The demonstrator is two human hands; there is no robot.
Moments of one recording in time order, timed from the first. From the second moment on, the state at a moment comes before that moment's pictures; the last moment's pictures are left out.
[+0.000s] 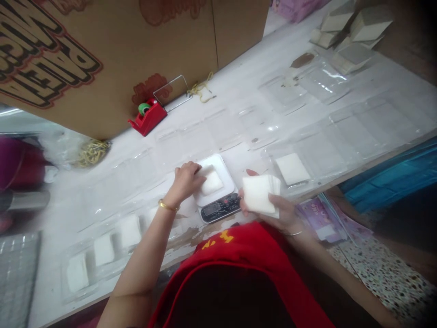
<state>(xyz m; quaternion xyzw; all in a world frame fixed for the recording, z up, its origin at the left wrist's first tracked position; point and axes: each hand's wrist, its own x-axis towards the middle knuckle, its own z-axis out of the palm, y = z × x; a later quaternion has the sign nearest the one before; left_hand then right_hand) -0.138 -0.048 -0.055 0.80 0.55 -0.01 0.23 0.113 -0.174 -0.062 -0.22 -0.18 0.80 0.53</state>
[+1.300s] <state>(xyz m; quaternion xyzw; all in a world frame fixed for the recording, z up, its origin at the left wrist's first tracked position) 0.052 -0.072 0.002 0.95 0.14 0.12 0.23 0.167 -0.193 -0.072 -0.19 -0.05 0.72 0.66</state>
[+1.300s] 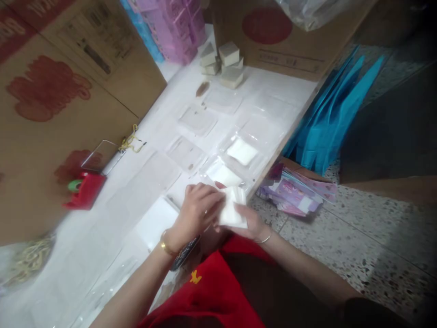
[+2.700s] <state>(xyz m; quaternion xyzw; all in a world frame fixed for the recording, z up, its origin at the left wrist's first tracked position) 0.220 0.002 -0.053 0.96 0.26 0.03 0.08 0.235 -0.222 -0.084 -0.21 -0.06 0.59 0.78</state>
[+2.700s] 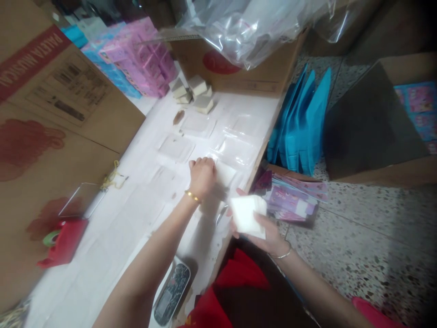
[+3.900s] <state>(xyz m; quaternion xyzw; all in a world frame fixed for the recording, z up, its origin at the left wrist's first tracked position) -0.036 -0.120 -0.016 0.93 0.24 0.27 0.11 0.106 -0.198 -0.057 -0.22 -0.09 0.78 0.58</state>
